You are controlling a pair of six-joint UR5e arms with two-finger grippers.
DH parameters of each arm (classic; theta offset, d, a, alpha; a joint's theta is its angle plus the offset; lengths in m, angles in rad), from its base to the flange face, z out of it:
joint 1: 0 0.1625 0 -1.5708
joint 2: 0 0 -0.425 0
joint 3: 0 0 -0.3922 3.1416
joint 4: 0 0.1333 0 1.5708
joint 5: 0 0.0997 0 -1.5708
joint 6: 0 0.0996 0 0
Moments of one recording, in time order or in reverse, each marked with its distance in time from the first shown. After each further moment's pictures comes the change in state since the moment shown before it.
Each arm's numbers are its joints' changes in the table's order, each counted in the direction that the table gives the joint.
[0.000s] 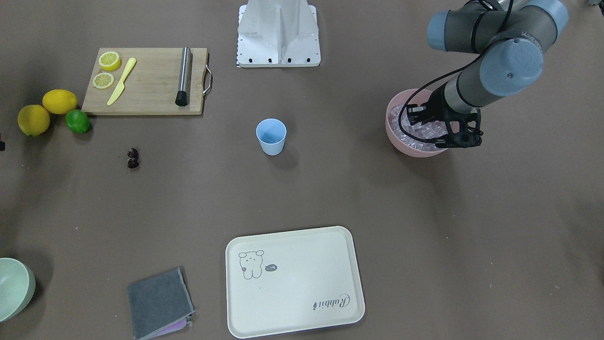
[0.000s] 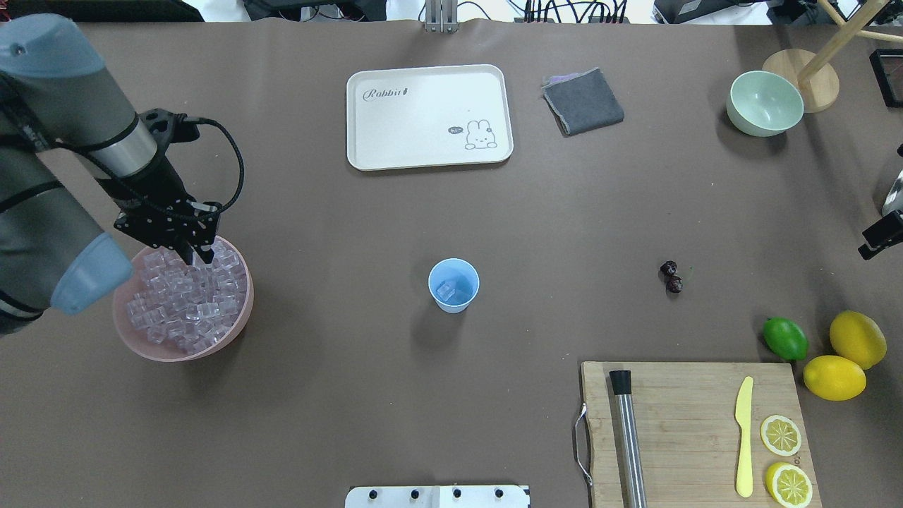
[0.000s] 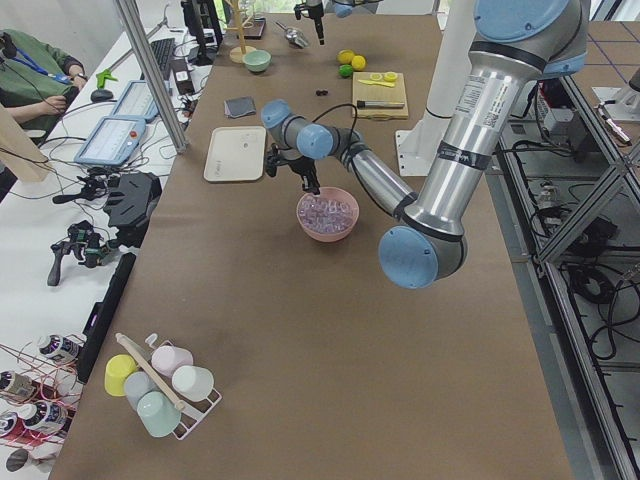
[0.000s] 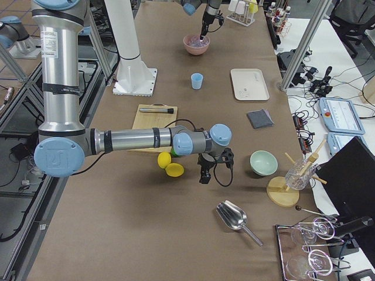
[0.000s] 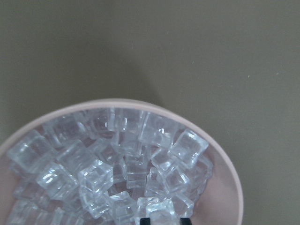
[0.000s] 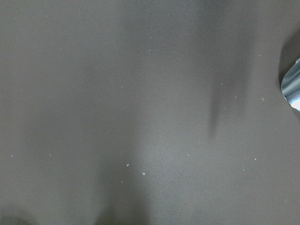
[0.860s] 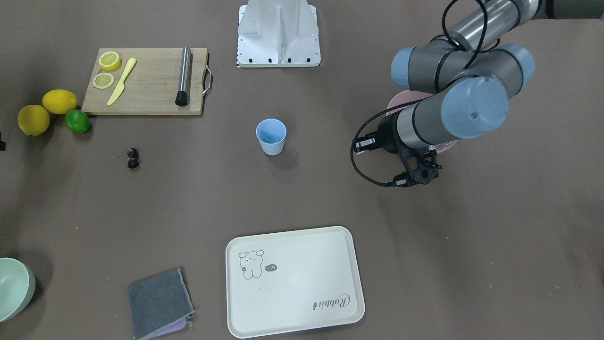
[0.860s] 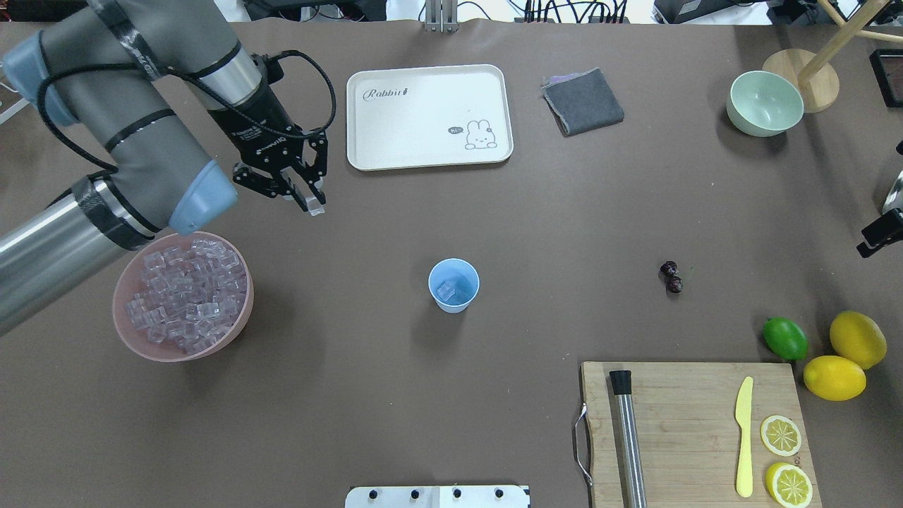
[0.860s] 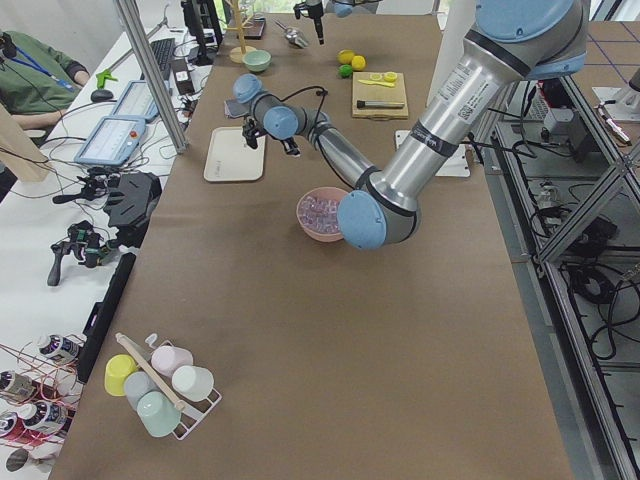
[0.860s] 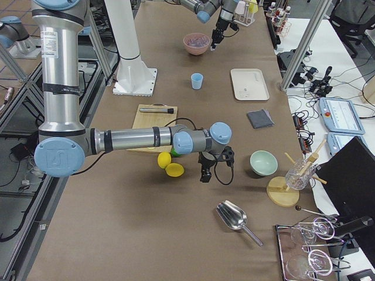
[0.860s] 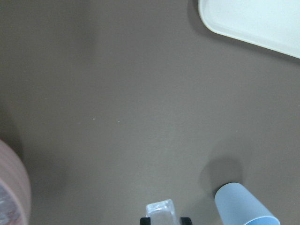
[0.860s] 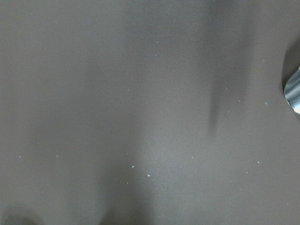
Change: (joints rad) left arm 0.029 0.263 -0.358 -0.418 -0.155 -0.529; right arm 0.000 -0.001 -0.012 0.001 0.000 -0.001
